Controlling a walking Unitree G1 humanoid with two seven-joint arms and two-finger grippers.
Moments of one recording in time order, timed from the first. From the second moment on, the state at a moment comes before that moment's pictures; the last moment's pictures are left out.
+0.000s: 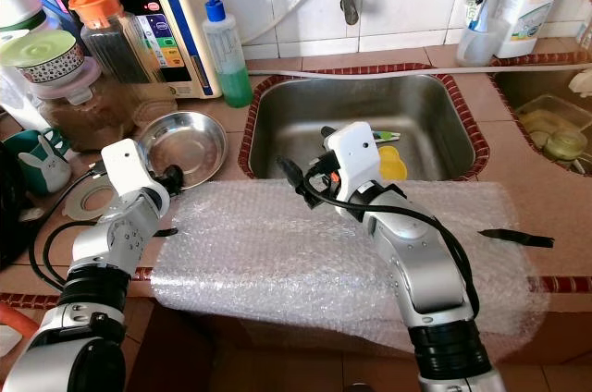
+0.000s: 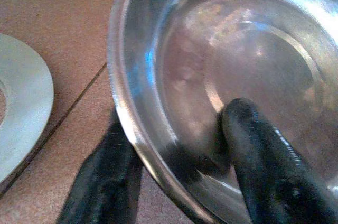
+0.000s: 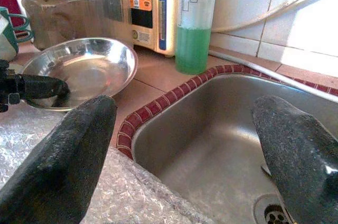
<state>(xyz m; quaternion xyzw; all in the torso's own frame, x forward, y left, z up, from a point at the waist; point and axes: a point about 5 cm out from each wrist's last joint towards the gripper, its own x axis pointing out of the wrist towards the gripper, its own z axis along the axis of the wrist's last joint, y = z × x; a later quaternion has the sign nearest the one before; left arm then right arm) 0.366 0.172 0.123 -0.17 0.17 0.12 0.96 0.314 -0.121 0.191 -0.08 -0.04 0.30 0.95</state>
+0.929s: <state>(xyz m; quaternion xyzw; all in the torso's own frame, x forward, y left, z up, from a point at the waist) 0.368 0.164 0.135 -0.27 0.10 0.11 0.95 0.314 -0.121 0.191 -0.09 -0.04 0.31 0.95</state>
